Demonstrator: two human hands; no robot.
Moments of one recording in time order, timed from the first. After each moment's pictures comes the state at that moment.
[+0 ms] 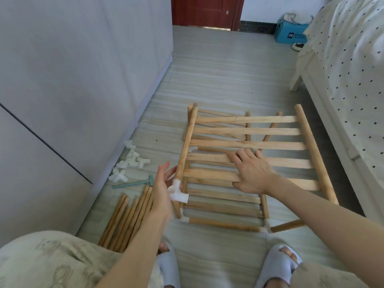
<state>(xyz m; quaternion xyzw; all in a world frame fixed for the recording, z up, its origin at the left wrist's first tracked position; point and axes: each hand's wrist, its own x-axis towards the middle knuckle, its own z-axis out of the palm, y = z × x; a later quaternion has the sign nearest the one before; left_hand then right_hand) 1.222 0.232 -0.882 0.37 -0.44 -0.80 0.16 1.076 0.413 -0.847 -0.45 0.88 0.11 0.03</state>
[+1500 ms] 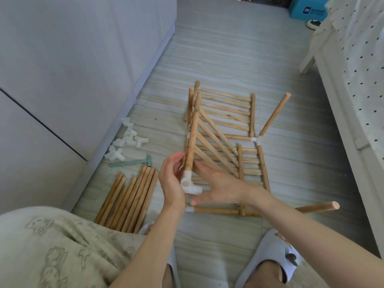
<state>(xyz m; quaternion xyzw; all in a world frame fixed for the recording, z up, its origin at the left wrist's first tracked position) 1.225 0.267 -0.889 0.36 -0.43 -0.78 0.28 1.147 0.368 -0.864 -0.45 0.78 -0.22 0.37</state>
